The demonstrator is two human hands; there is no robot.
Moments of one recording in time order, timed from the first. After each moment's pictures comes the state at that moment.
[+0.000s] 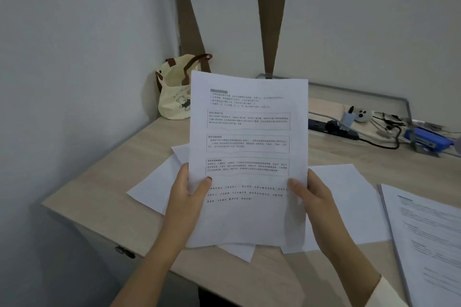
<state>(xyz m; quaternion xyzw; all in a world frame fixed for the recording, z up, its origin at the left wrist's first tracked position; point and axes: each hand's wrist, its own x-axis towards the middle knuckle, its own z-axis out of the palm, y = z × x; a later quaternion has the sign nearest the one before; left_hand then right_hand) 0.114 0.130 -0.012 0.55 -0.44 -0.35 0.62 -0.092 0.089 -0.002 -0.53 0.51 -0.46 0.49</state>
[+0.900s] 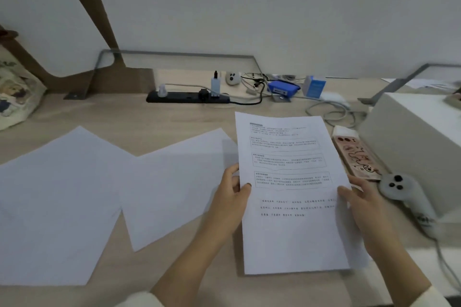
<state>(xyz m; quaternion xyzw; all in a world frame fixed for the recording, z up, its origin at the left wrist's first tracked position) -0.178 0.098 -0.041 0.47 -0.57 -0.56 0.37 -0.392 0.160 -0.032 -0.28 0.74 -0.53 0.30</state>
